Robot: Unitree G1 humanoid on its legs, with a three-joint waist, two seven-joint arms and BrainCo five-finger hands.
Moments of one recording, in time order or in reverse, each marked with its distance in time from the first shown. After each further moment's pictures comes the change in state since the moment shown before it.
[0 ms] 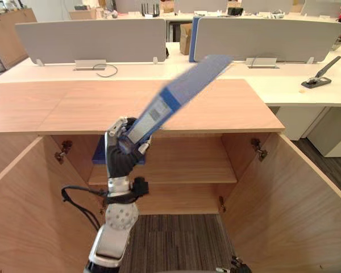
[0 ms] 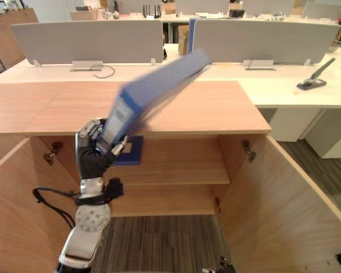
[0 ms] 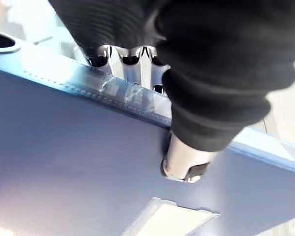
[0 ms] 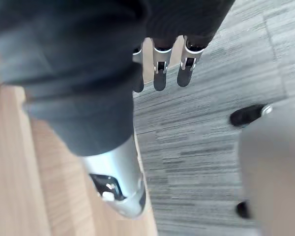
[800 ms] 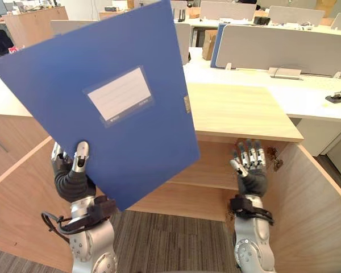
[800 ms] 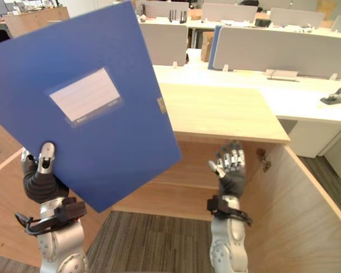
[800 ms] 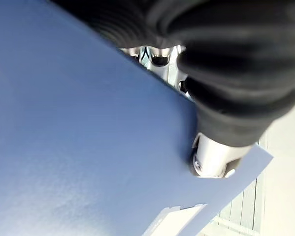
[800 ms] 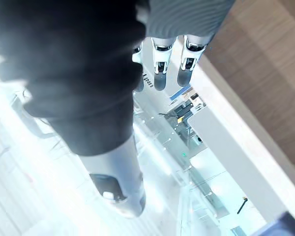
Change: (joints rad) left arm 0.216 -0.063 0.164 -0.176 -0.477 -0.057 -0.124; right arm 0.005 0.125 -0.008 -1.214 0.309 -0.198 -0.043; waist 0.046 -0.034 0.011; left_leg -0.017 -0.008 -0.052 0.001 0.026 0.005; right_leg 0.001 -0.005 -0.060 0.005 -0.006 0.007
